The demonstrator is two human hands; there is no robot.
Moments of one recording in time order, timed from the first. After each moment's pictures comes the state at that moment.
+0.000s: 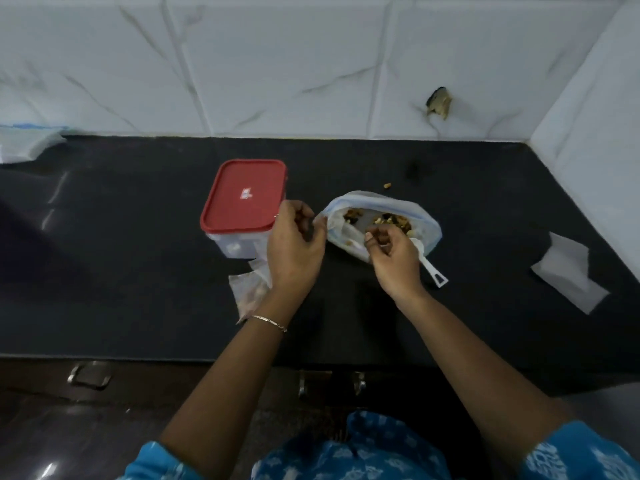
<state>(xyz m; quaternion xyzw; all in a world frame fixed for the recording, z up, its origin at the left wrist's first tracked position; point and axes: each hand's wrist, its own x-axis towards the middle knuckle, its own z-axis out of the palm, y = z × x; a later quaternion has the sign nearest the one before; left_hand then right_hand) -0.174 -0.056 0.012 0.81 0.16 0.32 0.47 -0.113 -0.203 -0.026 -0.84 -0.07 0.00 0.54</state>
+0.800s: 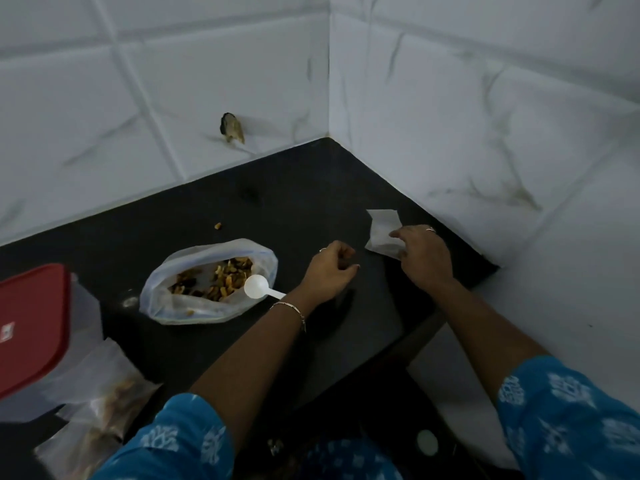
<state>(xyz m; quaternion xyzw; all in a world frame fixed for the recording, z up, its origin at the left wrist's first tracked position) -0.056 -0.283 -0.030 0.86 -0.16 -0.13 0.46 -0.079 -0.483 -0.041 -0.98 0.07 -0.13 0.12</state>
